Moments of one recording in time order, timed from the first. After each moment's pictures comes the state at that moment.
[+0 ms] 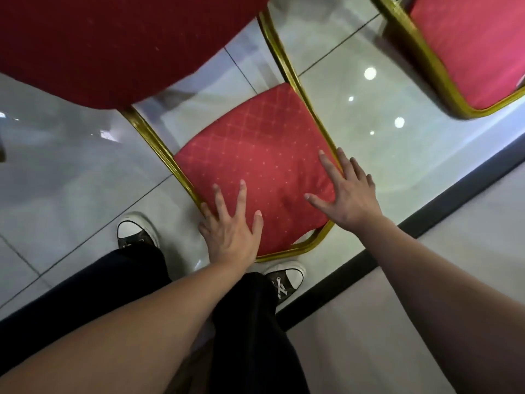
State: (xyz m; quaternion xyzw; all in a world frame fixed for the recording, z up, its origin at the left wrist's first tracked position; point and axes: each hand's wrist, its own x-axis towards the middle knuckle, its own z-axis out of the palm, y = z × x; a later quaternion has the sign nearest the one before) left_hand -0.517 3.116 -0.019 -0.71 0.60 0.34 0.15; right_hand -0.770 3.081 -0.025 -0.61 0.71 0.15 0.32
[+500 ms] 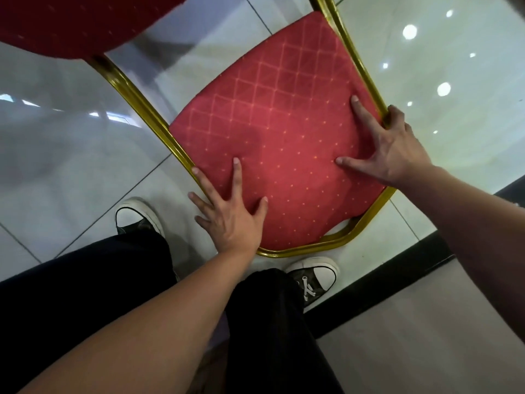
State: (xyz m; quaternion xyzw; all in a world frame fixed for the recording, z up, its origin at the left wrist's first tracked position) left_hand -0.502 3.129 -0.113 -0.78 0.55 0.27 0.13; right_hand -0.796 3.056 -0.129 -0.60 0.71 0.11 0.34
